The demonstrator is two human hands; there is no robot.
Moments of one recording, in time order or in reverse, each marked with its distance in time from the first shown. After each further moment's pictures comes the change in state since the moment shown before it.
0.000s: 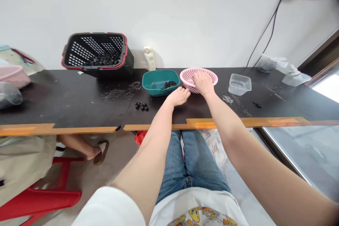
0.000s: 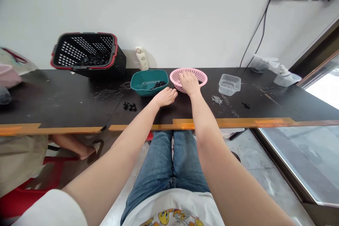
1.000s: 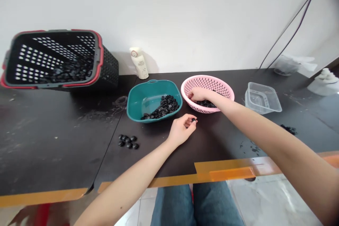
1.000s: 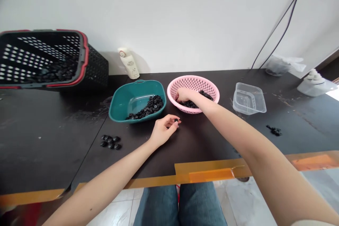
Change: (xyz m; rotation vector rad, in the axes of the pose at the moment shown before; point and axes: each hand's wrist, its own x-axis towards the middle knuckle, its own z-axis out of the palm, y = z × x) left_hand -0.005 0.009 0.035 -1.444 0.289 -0.726; right_hand 0.095 0.017 0.084 0.807 -0.904 0.232
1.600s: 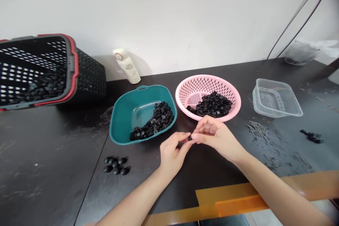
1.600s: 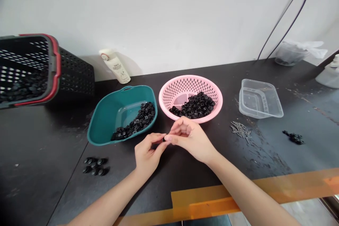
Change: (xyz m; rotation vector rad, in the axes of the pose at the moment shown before) left_hand -0.008 0.008 -0.006 0.225 0.299 0.247; right_hand -0.128 -0.015 0.067 1.215 0.233 -0.087
